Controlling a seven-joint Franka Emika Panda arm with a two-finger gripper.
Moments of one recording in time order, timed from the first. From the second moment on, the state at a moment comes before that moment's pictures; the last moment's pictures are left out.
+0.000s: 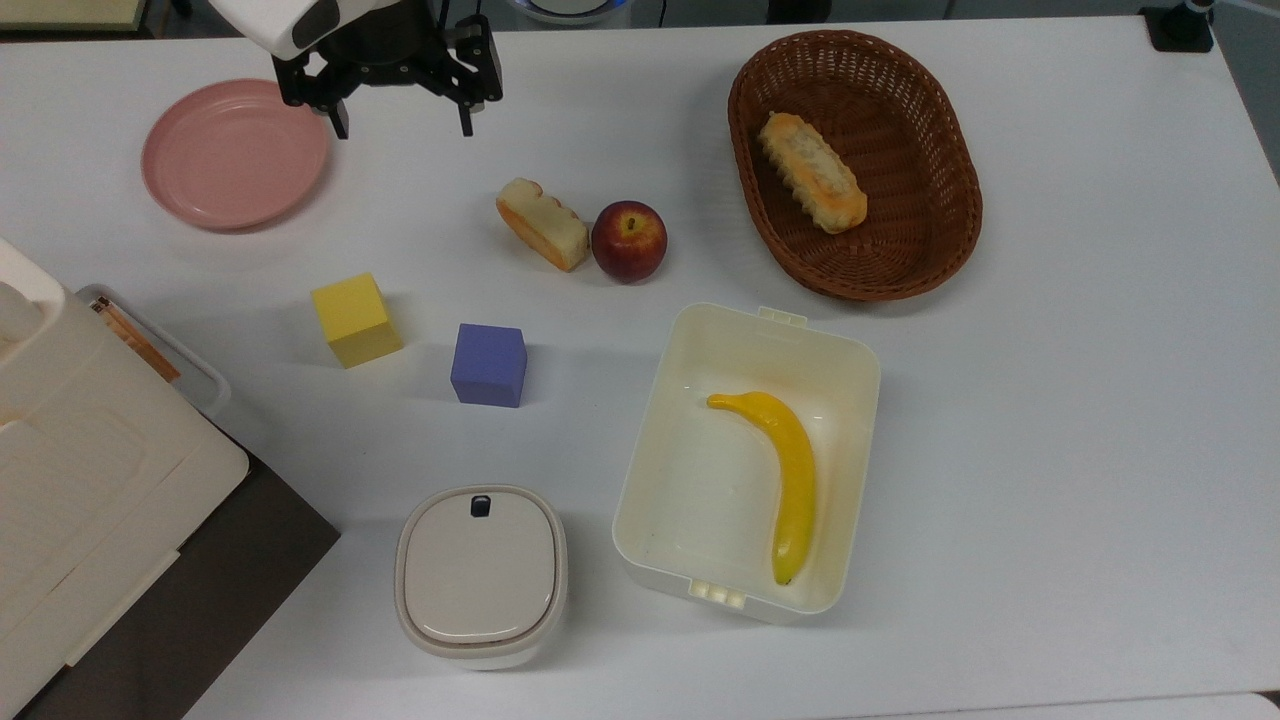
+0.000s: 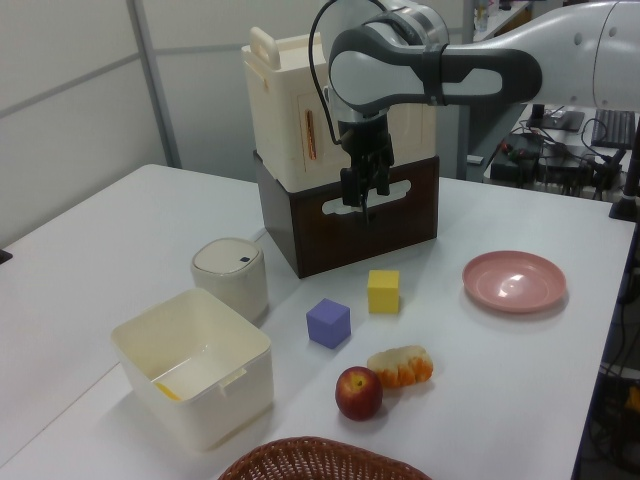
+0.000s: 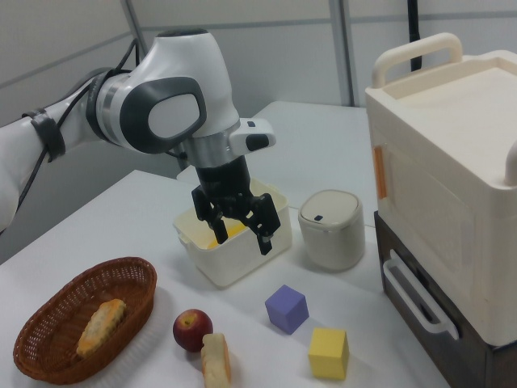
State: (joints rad) arm -0.02 0.22 -0.09 -1.40 -0.05 1.59 -0.21
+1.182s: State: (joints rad) arm 0.27 0.42 -0.06 -1.53 -0.07 1.58 -0.20
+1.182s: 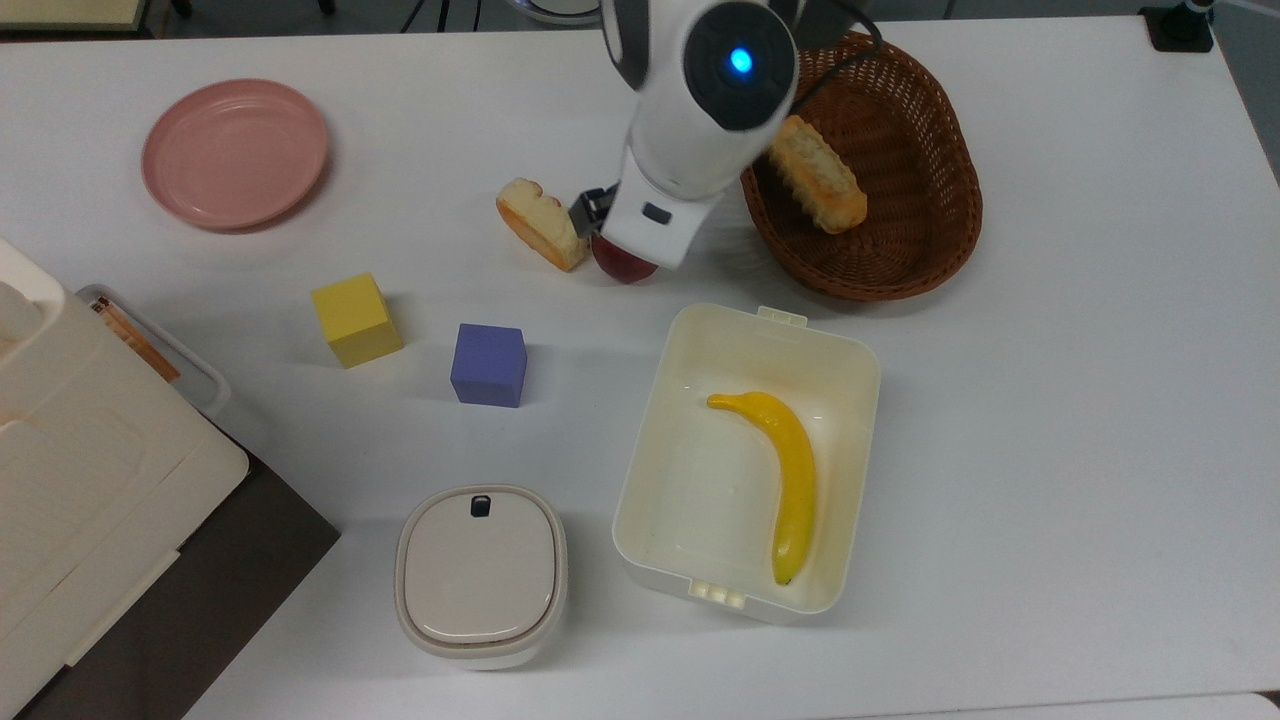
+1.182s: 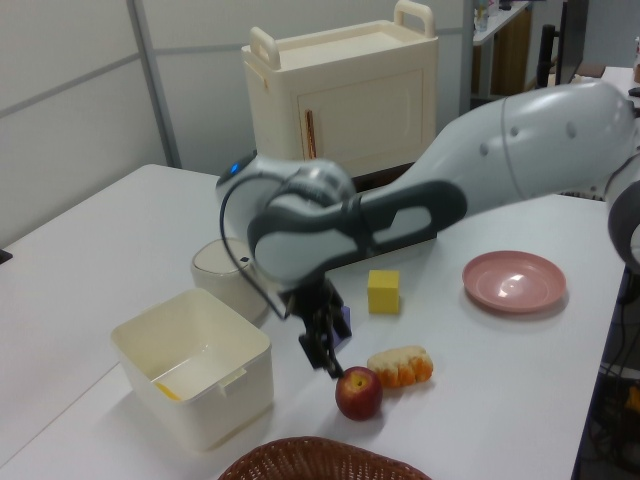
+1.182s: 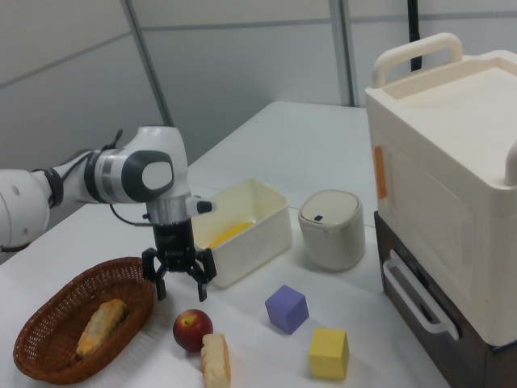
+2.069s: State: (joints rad) arm 0.31 0.54 -0.06 -1.52 -0.19 1.58 -0.20
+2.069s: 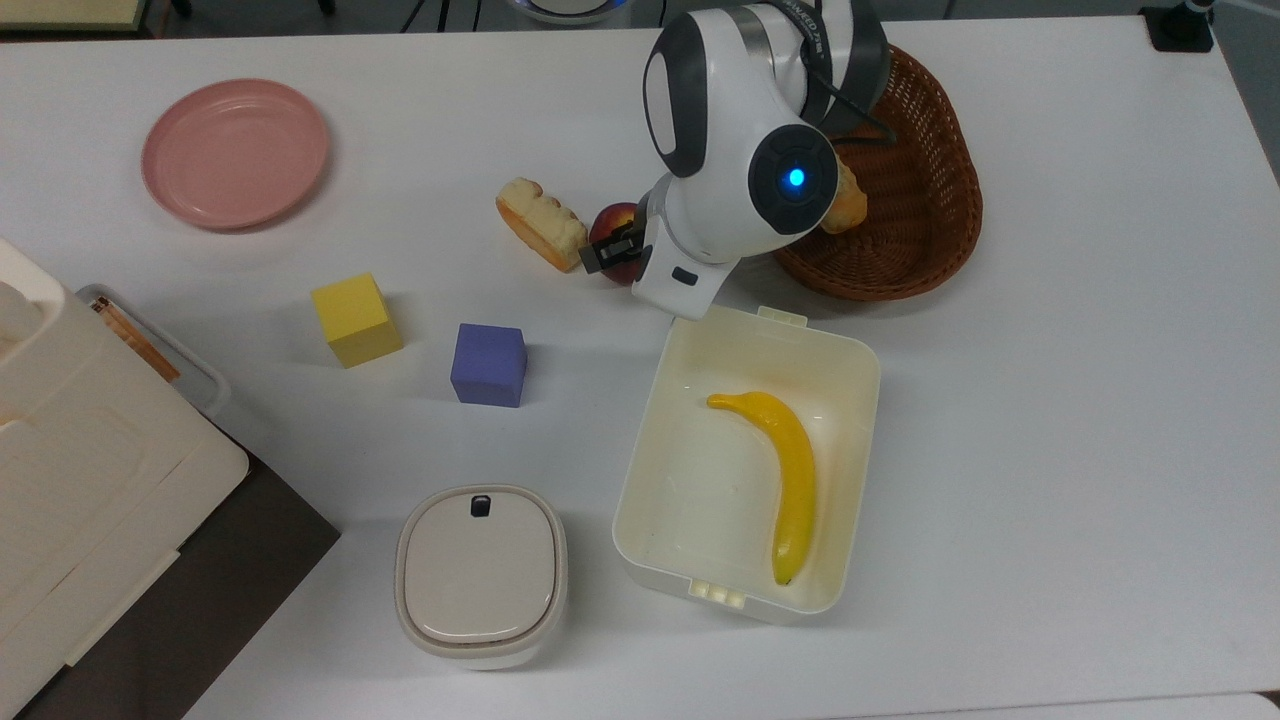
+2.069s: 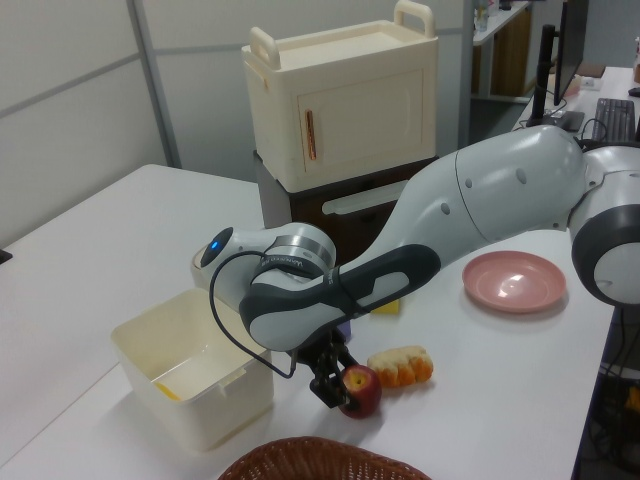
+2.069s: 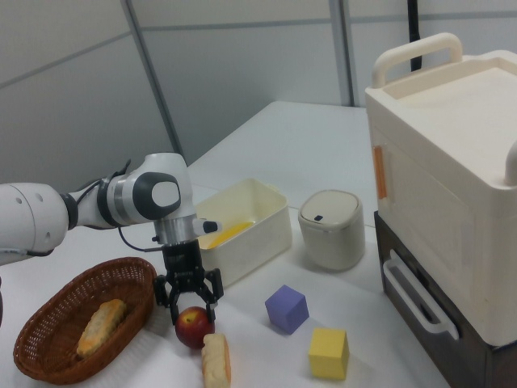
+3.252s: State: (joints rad) arm 0.29 0.42 -0.09 -1.30 -0.01 2.11 0.35
